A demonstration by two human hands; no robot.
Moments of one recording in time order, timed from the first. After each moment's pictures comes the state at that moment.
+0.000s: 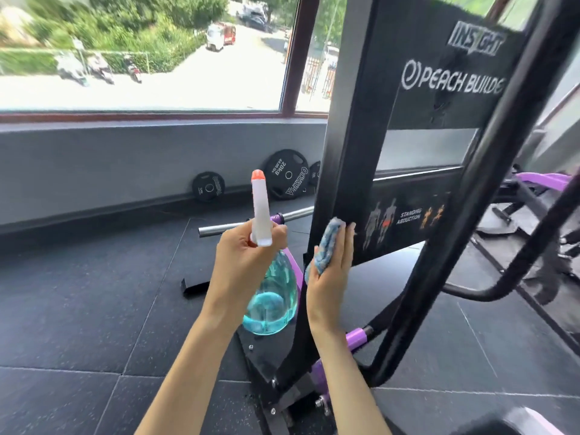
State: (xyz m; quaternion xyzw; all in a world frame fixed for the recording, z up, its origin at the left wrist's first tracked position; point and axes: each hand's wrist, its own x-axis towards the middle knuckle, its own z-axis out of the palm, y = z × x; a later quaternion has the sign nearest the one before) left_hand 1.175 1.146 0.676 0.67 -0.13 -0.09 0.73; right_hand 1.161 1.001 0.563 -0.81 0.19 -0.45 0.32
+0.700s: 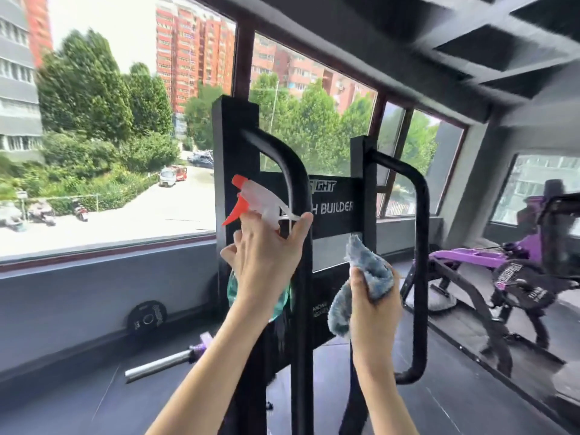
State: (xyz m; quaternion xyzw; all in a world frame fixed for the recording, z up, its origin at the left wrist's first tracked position) left_hand 1.126 1.012 0.840 0.76 -0.22 0.09 0.60; right_hand 1.039 0.918 0.771 -0.59 0.16 -0.63 0.47
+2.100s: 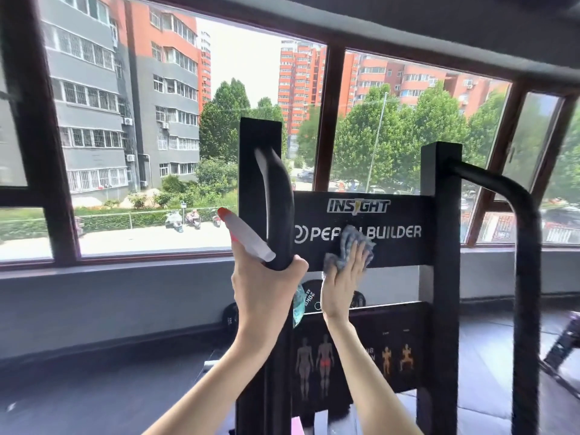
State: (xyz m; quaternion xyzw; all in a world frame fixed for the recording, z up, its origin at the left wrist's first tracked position) left_hand 1.114 0.949 0.830 0.67 -0.10 0.22 0.70; right_hand 1.244 0.786 0.726 -0.75 0.07 -0.51 0.41
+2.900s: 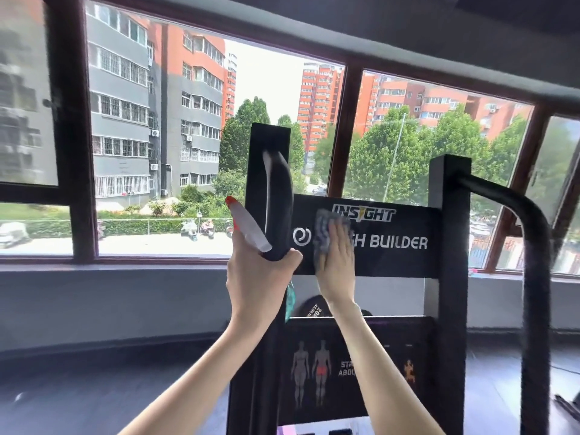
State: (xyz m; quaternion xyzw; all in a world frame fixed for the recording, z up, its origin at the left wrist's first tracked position) left_hand 1.118 0.947 0.826 0.68 -0.08 0.29 0.67; right_hand 1.252 0.773 0.767 -0.81 -0.07 -0.55 0.20
